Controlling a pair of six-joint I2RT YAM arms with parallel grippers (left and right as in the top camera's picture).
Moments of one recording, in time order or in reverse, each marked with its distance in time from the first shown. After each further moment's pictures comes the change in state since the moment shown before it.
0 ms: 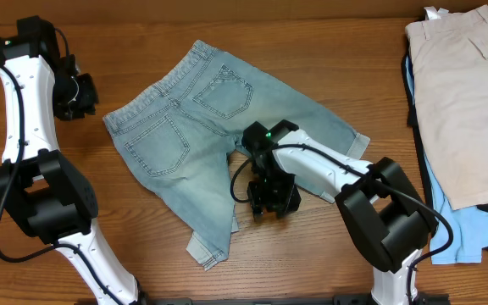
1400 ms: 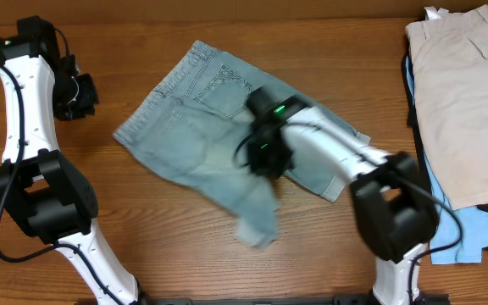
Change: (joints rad) left arm 0.000 0.000 0.000 -0.011 0.005 0.000; right arm -0.146 0.007 0.189 0.076 0.057 0.031
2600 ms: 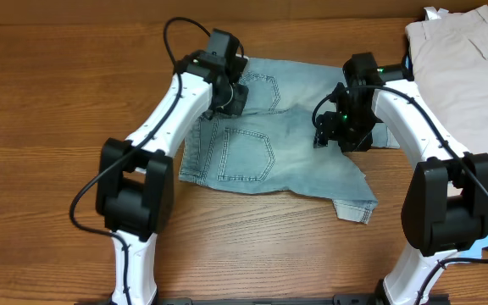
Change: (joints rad) left arm -0.653 0.032 -0.239 0.525 0.052 0.026; right arm -0.393 -0.069 0.013 -0.125 0.051 -0.299
